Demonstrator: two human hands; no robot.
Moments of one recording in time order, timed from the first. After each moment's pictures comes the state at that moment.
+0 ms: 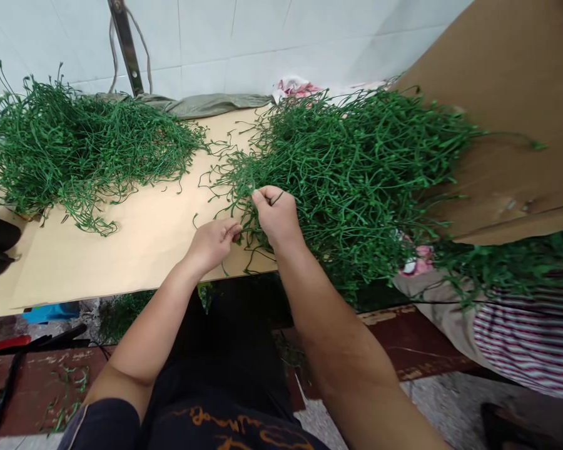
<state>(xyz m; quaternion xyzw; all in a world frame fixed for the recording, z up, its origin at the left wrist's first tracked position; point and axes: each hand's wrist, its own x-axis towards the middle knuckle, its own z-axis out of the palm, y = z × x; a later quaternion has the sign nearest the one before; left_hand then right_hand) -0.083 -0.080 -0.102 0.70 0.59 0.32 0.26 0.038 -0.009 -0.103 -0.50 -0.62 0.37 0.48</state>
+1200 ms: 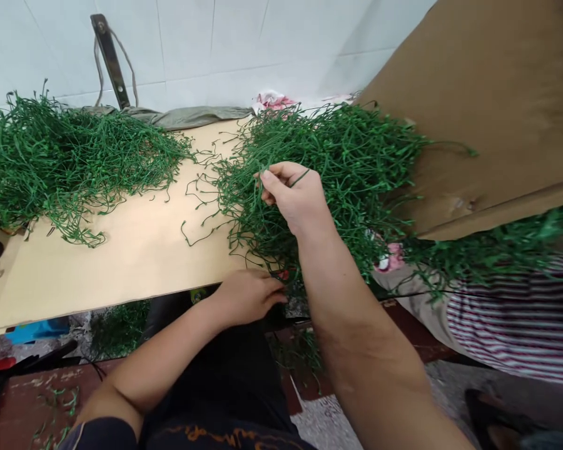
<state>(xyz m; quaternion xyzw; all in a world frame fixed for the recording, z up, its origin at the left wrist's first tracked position) -0.021 -0.117 -0.112 0.87 0.42 0.14 0.24 0.067 0.005 -0.058 -0.42 -0.60 0.42 0.54</state>
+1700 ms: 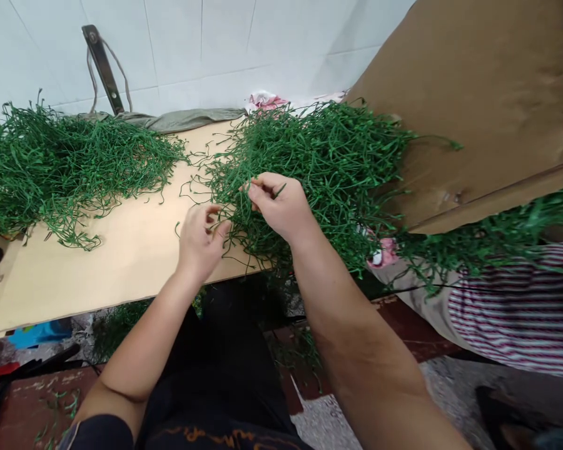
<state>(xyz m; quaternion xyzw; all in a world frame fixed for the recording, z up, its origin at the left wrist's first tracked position) -0.061 -0.080 -0.087 0.62 0.58 0.49 0.17 0.075 -0.009 -0.058 -0.40 -0.70 0.36 0.47</state>
